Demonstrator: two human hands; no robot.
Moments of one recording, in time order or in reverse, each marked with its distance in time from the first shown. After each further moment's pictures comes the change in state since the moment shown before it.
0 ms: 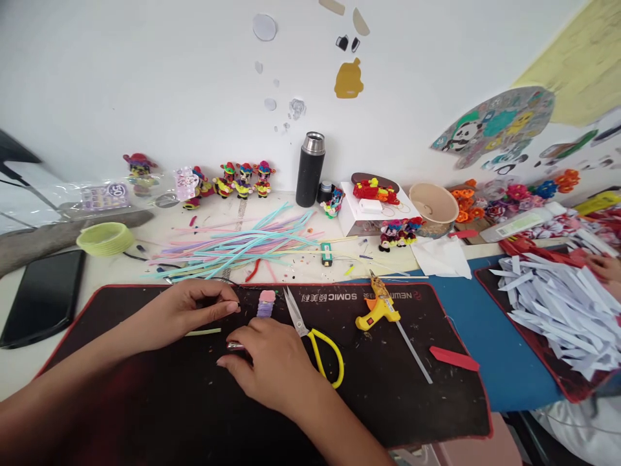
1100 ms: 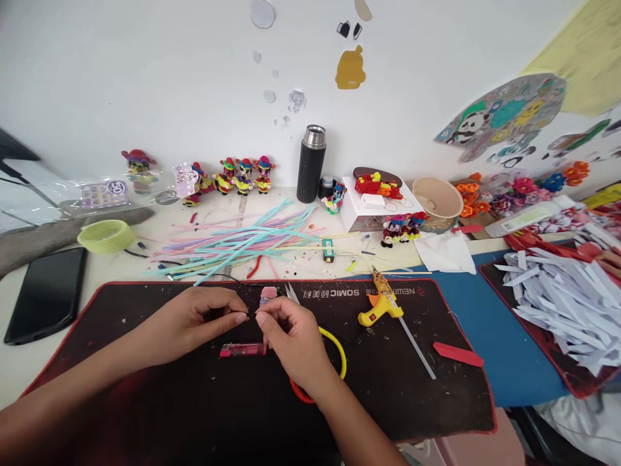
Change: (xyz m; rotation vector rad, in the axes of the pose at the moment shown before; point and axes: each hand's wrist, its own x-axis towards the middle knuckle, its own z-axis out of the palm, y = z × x) left_hand -0.006 0.010 0.018 0.160 0.006 0.090; right_hand 0.000 0.014 -0.010 0.850 0.253 0.312
